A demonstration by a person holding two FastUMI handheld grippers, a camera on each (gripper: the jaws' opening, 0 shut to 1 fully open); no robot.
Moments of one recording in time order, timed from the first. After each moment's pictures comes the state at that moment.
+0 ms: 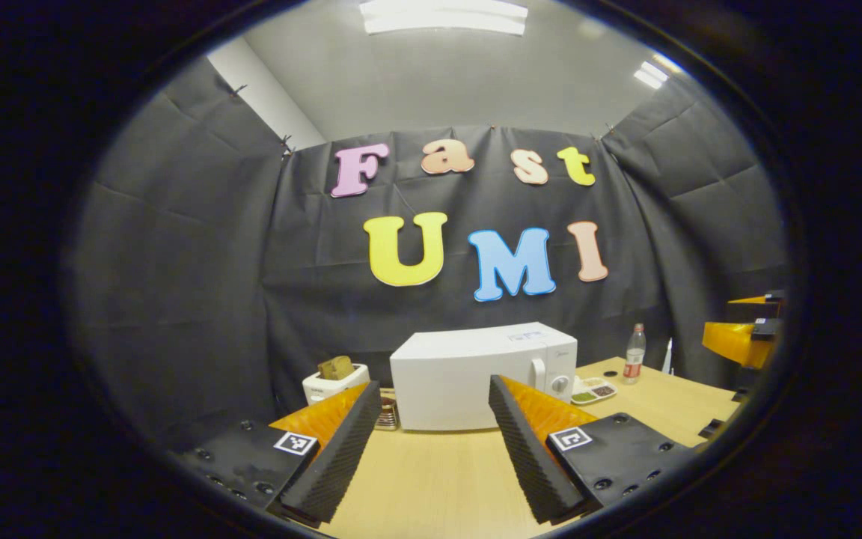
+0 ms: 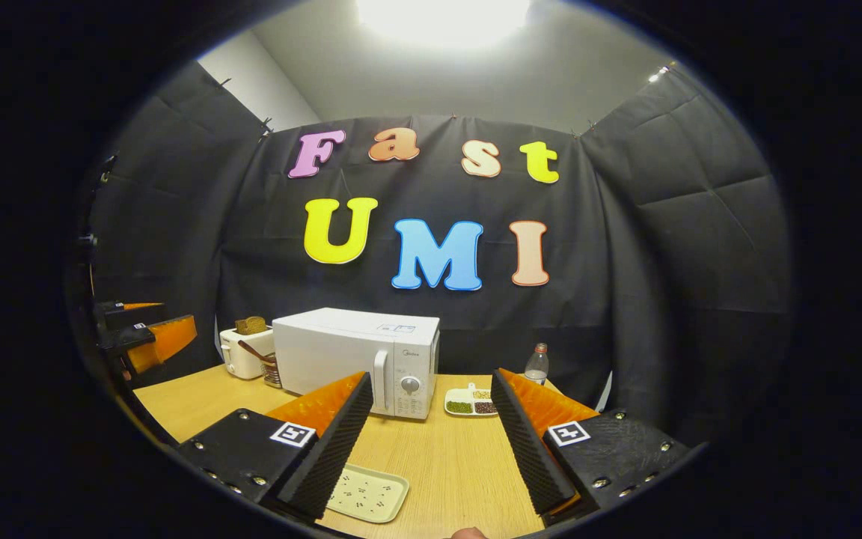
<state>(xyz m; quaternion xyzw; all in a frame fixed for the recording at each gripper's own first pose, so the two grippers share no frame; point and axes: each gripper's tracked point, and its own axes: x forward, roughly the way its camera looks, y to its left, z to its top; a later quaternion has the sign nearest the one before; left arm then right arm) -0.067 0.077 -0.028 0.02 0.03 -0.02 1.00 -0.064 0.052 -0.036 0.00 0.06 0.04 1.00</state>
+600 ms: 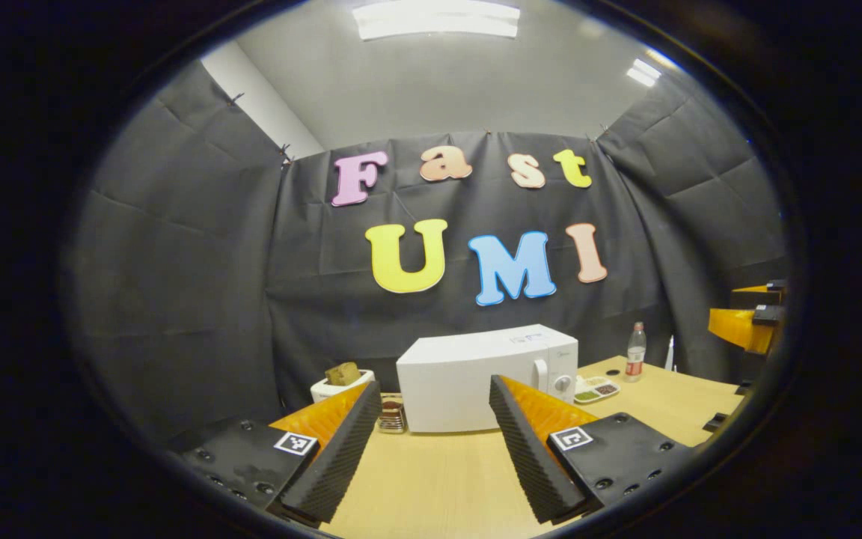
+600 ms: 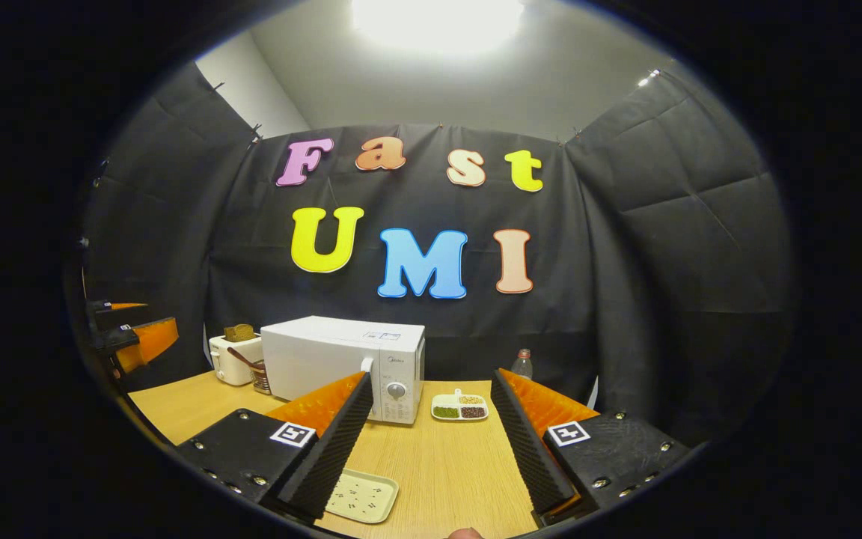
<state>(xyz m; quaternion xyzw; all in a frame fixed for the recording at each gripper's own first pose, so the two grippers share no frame) -0.080 0.083 -0.020 0.03 0.01 -0.02 1.00 -0.072 0.032 -0.026 0.01 0.04 0.01 1.00</state>
